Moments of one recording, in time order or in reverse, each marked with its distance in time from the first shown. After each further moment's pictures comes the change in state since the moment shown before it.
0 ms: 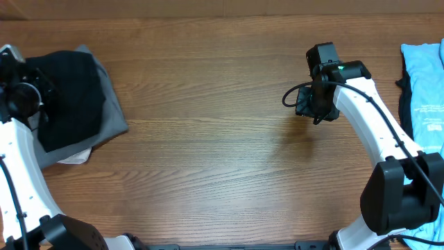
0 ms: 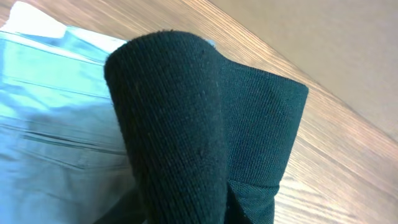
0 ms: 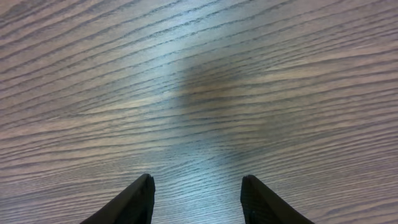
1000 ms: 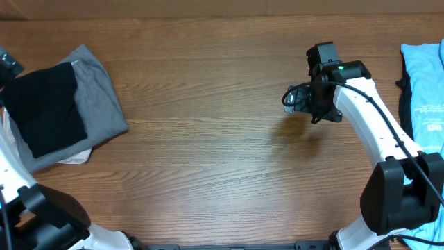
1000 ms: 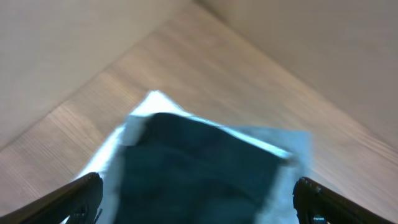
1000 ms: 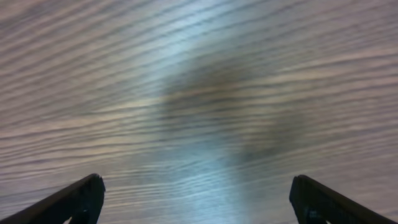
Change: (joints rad) left arm 0.087 0.218 0.304 0.005 -0.264 0.042; right arm 0.000 0.000 0.000 0.025 -0.054 0.003
